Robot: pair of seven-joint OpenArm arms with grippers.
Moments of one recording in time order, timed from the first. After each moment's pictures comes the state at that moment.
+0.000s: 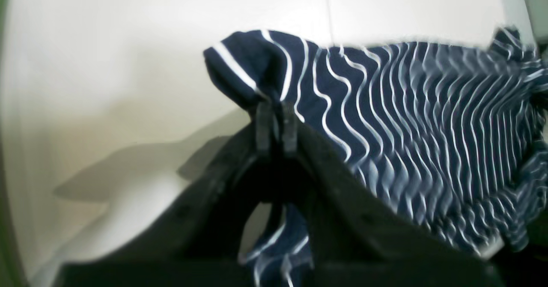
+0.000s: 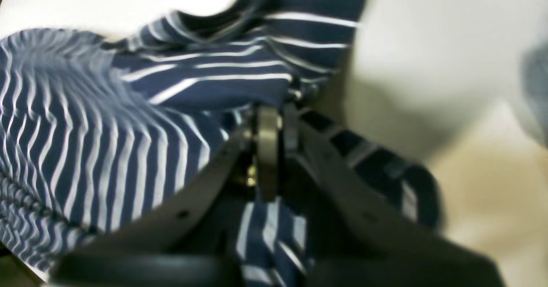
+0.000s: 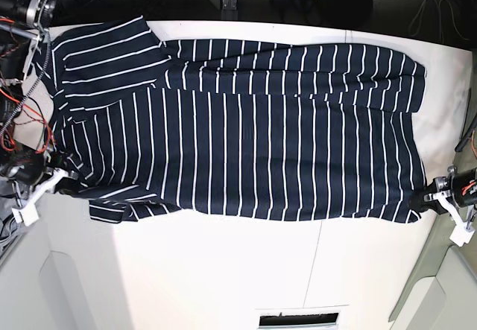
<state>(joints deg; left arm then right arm) -28.0 -39.9 2.4 41.7 -57.0 -37.9 51.7 16.5 20.9 18.1 64.8 34.0 31.4 -57.4</state>
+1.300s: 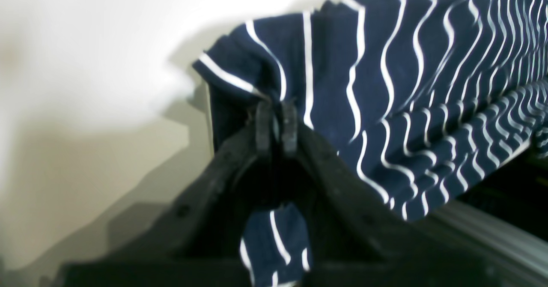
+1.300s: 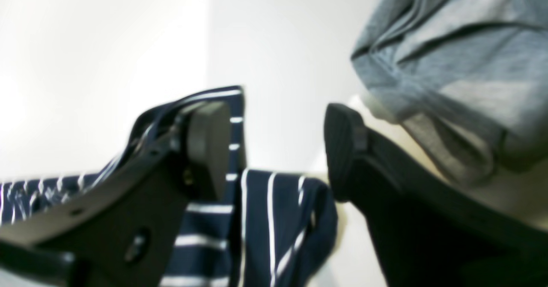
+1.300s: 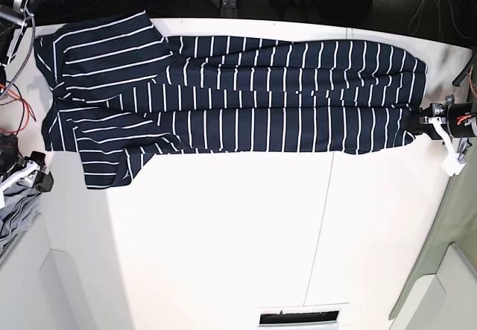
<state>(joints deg) -9.4 -42.6 2.5 49.8 -60.0 -37.9 54.4 15.9 23.6 21.8 59.8 27.3 29.2 -43.2</state>
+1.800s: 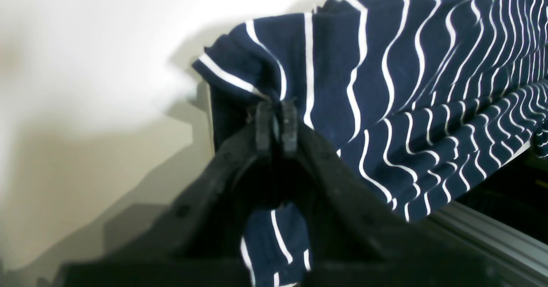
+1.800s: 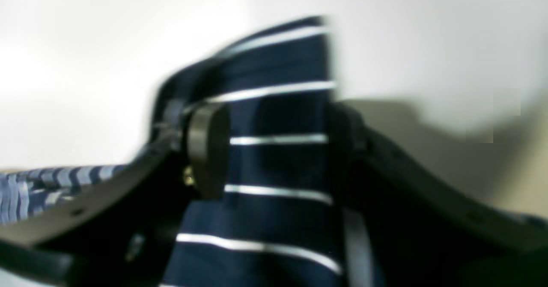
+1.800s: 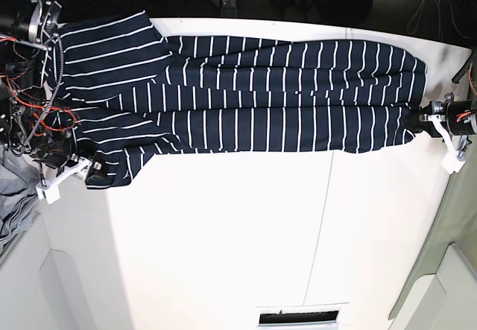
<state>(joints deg) -8.7 -42.6 2.5 49.8 -60.0 -37.9 53.5 23.1 17.2 13.9 38.4 25.8 31.1 -36.9</state>
